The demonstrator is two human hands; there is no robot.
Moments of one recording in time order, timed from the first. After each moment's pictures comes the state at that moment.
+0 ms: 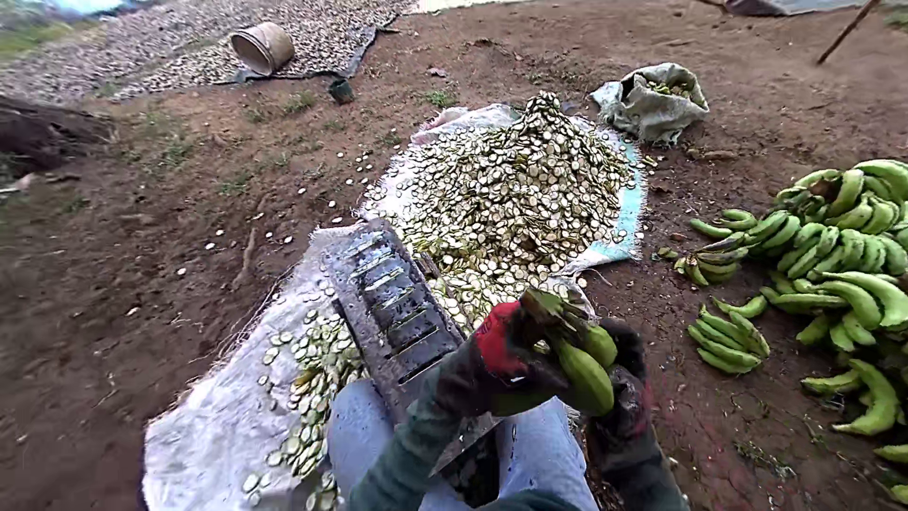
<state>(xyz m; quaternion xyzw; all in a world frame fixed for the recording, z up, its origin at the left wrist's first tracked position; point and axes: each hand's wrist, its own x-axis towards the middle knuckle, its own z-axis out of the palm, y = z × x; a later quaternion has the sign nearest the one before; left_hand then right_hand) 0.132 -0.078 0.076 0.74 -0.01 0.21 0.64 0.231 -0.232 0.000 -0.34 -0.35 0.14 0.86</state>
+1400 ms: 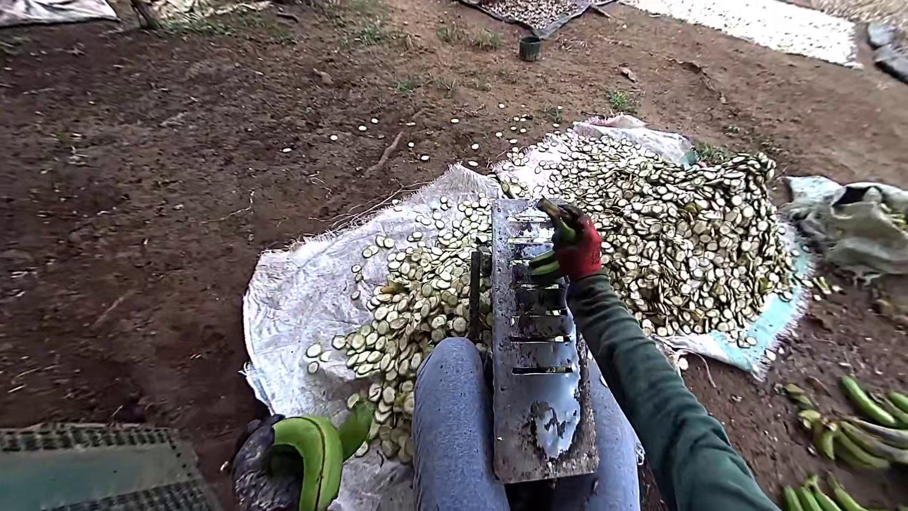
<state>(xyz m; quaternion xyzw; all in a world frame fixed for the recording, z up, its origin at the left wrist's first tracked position) -0.264 -0.046 -0.088 0.29 0.48 0.73 0.38 0.186 0.162 -0.007 -0.62 -0.61 0.02 0.49</state>
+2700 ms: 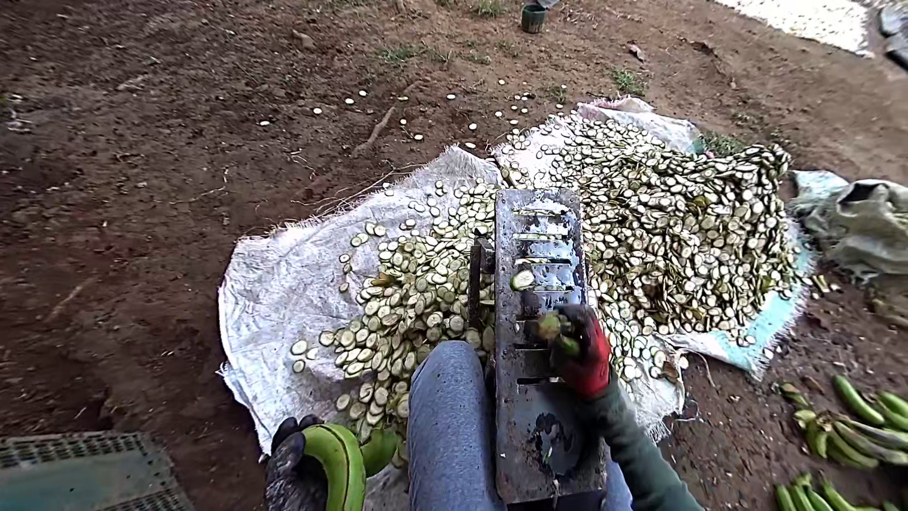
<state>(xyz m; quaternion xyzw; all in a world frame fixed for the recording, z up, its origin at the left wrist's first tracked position) -0.243 -0.034 -0.121 0.24 0.45 0.72 0.47 0.151 0.022 -0.084 -0.56 -0.68 0.00 0.48</state>
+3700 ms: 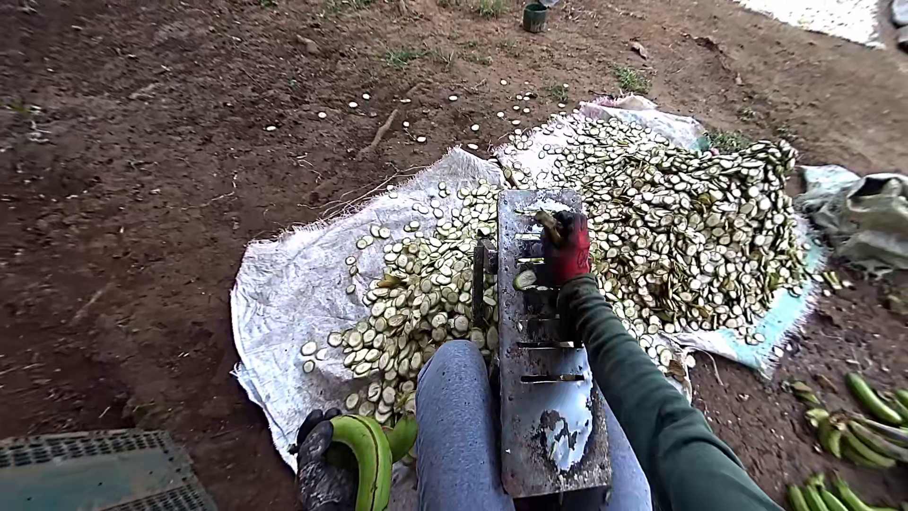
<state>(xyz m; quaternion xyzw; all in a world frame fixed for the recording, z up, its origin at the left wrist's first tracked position) -0.221 -0.031 -0.107 0.23 0.51 0.70 0.45 0.164 0.187 -0.042 -0.66 -0.60 0.01 0.45</state>
